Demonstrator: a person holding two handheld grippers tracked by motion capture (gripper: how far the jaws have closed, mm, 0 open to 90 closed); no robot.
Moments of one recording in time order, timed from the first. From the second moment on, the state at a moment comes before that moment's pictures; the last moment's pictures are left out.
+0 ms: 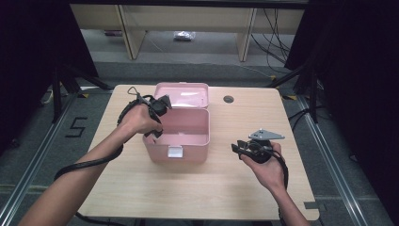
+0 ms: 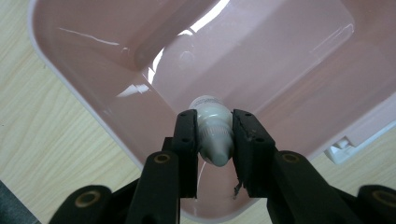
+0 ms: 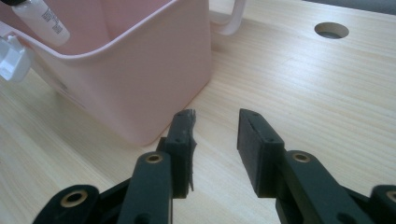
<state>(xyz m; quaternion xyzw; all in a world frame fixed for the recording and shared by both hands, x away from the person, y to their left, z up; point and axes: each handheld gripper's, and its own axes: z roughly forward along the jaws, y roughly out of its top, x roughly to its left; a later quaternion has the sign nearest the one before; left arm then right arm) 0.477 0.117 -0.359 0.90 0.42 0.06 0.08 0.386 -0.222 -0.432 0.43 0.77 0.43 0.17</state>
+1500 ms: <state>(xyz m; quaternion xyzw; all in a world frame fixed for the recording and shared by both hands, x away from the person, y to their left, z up) 0.474 0.116 -0.381 0.90 0.43 0.04 0.08 0.384 -0.221 -0.430 0.44 0.77 0.43 0.17</state>
